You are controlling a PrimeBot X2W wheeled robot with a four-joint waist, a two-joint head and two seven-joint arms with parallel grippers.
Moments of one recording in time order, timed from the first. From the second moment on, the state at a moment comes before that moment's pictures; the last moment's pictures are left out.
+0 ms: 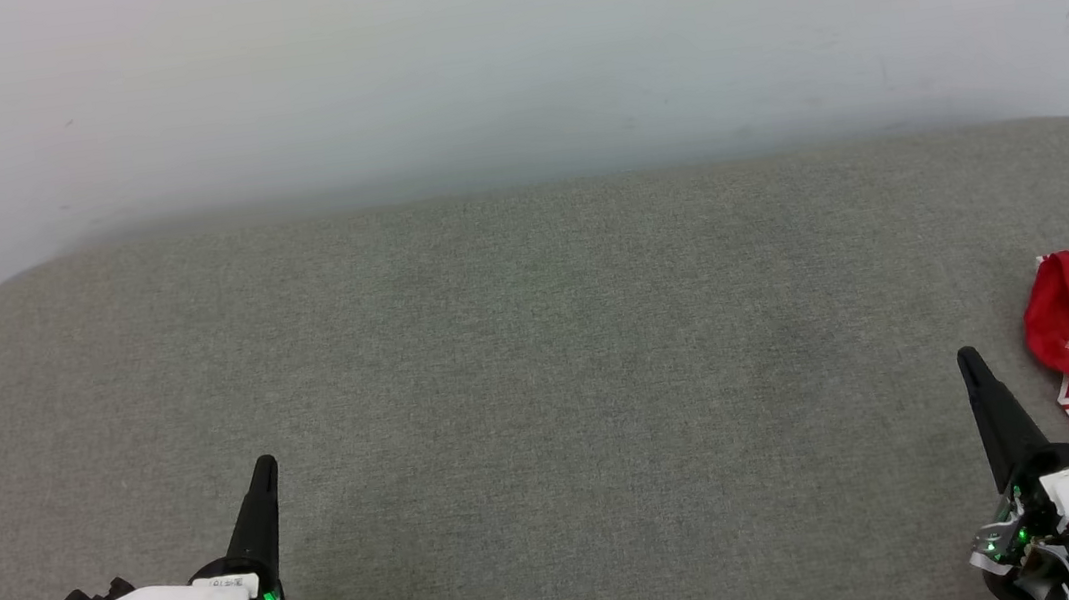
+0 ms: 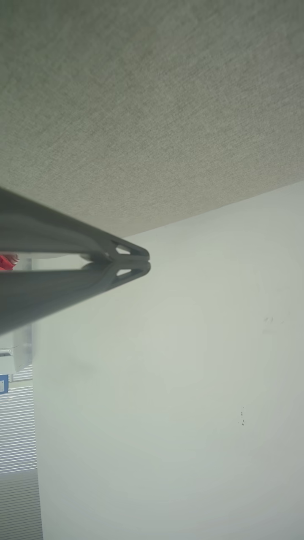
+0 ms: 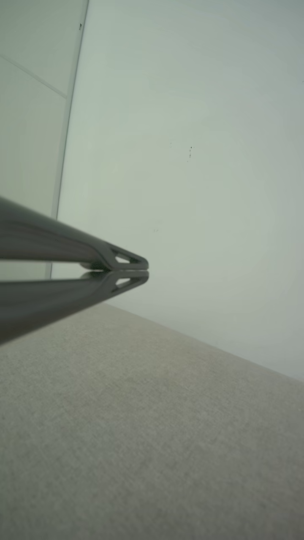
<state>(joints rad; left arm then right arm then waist) -0.09 0.06 0.09 0.24 -1.47 -0.11 0.08 -0.08 -0.05 -0.11 0.21 1.46 0.13 0.10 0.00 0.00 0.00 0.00</state>
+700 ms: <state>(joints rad) -0.10 0.05 0.11 0.25 -1.60 -0.13 0.11 -0.10 -0.05 -0.11 0.24 1.60 0.13 0.11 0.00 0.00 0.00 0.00</state>
